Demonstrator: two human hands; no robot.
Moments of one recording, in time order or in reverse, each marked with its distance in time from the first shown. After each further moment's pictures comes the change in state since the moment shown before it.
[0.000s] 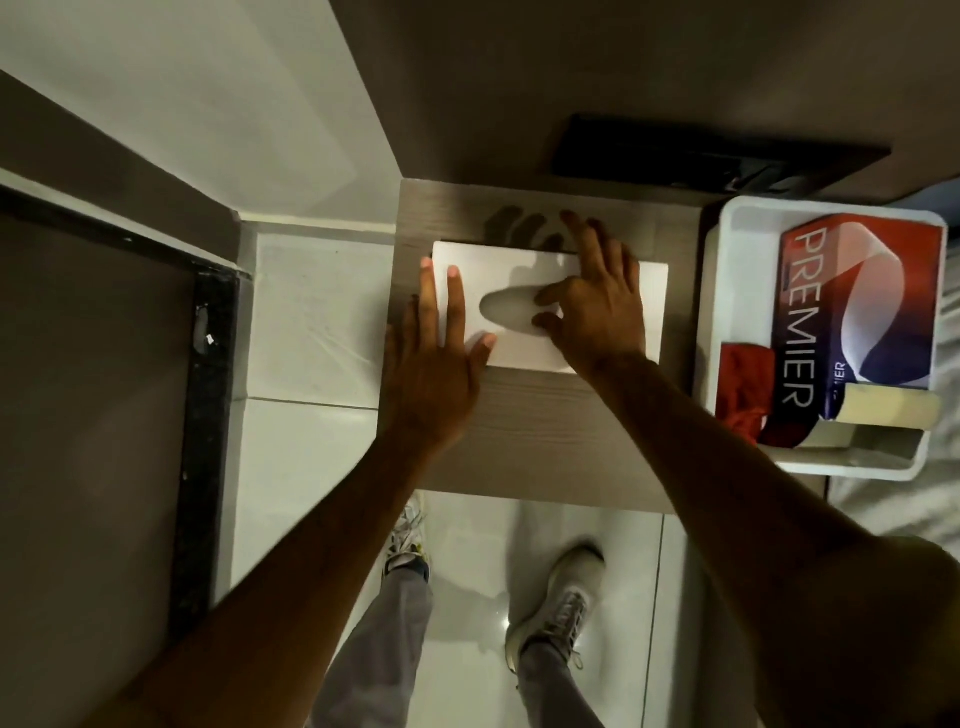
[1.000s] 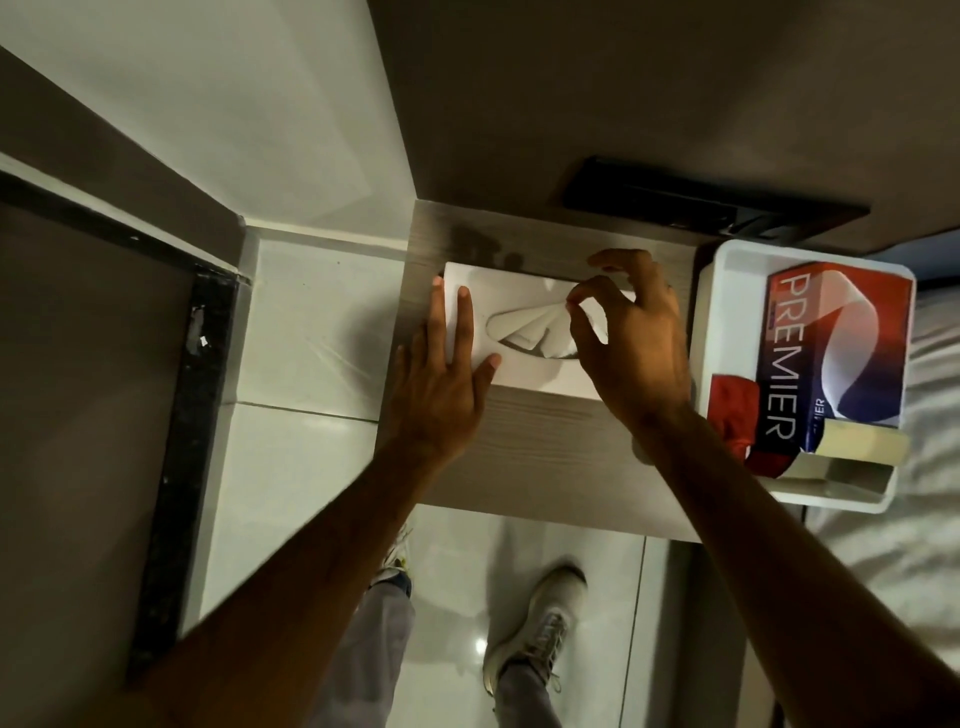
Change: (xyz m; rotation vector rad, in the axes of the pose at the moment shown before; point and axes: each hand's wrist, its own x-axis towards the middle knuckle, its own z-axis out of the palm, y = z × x) left_hand 0.003 -0.007 0.009 -0.052 -0.012 0.001; right_hand -0.027 -0.008 -0.057 0.133 0.179 -0.007
